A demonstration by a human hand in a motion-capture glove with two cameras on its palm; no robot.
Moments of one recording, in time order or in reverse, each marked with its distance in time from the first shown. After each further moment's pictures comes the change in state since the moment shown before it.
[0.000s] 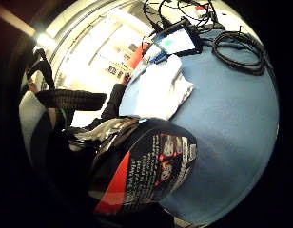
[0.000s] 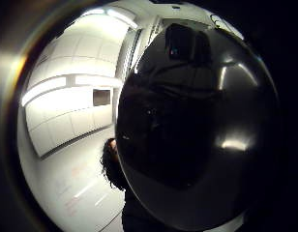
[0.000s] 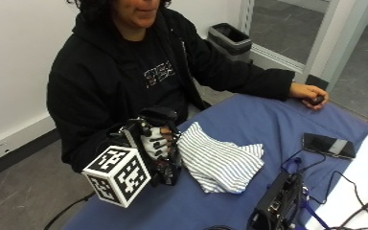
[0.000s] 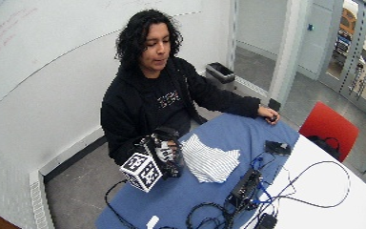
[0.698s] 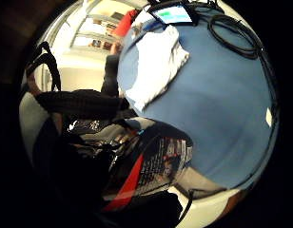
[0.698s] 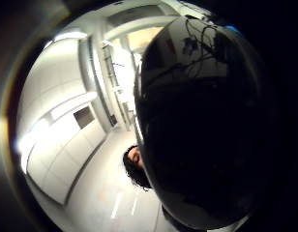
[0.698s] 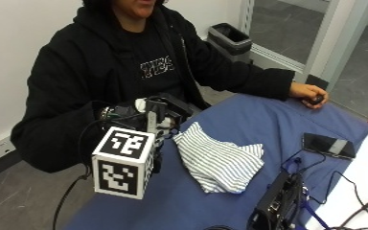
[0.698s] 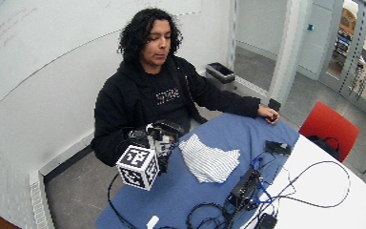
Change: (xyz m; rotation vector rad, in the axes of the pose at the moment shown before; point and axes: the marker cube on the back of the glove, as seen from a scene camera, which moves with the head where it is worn) arm -0.055 -0.030 -0.019 -0.403 0.095 0.420
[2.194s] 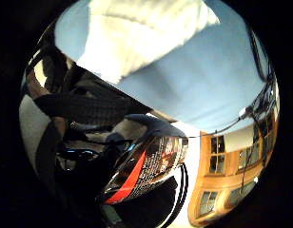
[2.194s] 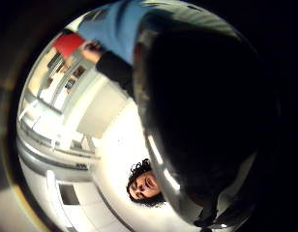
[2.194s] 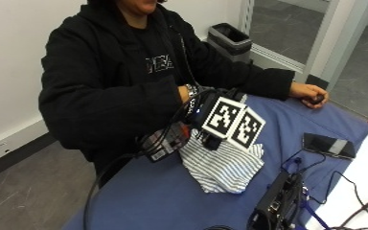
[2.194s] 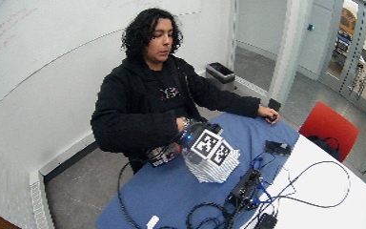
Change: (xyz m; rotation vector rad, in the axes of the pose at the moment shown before) arm -0.004 -0.132 0.119 -0.567 0.422 0.541
